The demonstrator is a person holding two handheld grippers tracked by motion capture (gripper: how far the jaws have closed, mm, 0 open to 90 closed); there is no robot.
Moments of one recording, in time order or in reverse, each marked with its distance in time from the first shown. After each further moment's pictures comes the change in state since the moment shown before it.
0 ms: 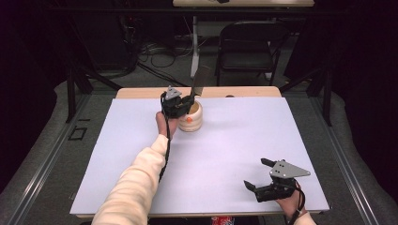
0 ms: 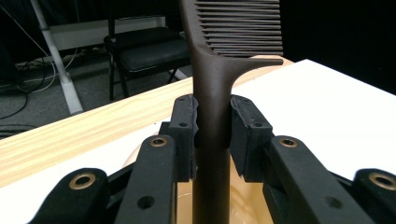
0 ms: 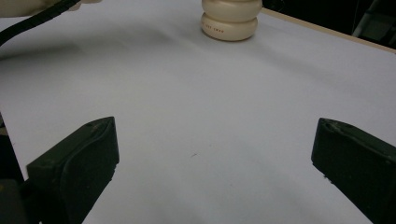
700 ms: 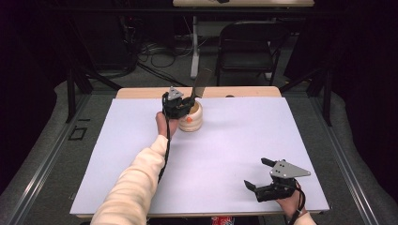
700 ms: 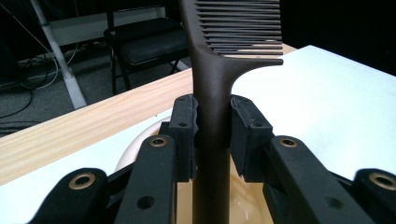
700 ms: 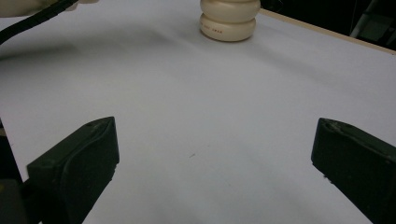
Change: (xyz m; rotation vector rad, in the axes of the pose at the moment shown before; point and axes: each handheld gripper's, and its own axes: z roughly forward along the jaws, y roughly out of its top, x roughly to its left) left arm -0.003 0.000 0.001 0.045 0.005 0.036; right arm 0.000 0.000 0.000 -0.004 -0.006 -0.001
